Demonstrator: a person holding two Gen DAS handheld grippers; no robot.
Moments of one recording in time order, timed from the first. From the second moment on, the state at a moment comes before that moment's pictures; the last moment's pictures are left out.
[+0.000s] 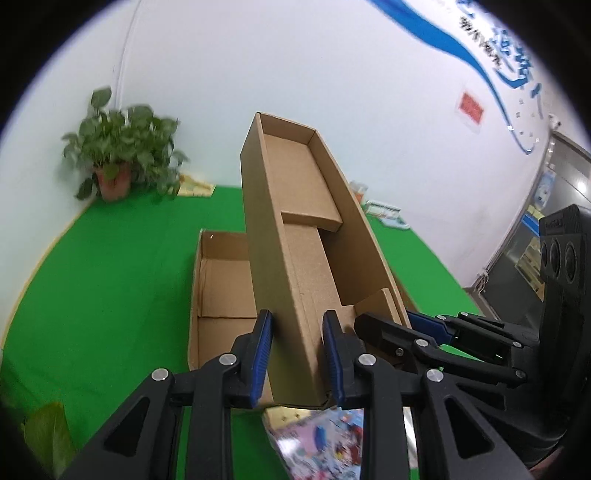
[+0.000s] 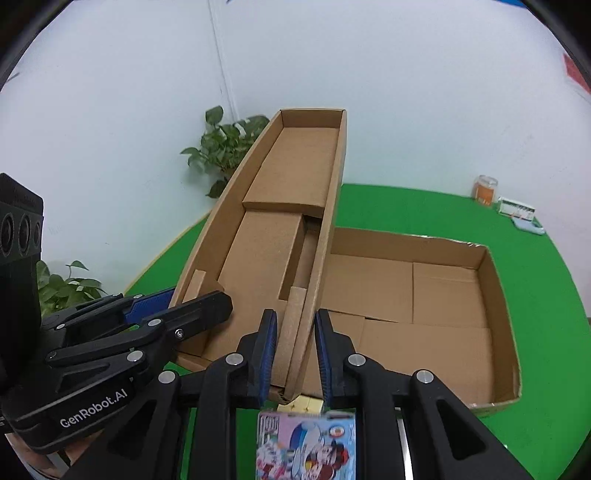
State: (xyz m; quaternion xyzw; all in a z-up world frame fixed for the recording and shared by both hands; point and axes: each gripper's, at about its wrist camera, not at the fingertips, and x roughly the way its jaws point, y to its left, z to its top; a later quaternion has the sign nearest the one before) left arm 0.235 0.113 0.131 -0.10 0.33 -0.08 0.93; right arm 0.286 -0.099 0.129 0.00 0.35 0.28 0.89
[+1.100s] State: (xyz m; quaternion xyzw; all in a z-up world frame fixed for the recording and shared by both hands) left arm 0.291 0.163 0.016 -0.09 0.46 -0.01 0.89; right arm 0.422 0.011 -0.069 0.07 0.56 0.31 0.76
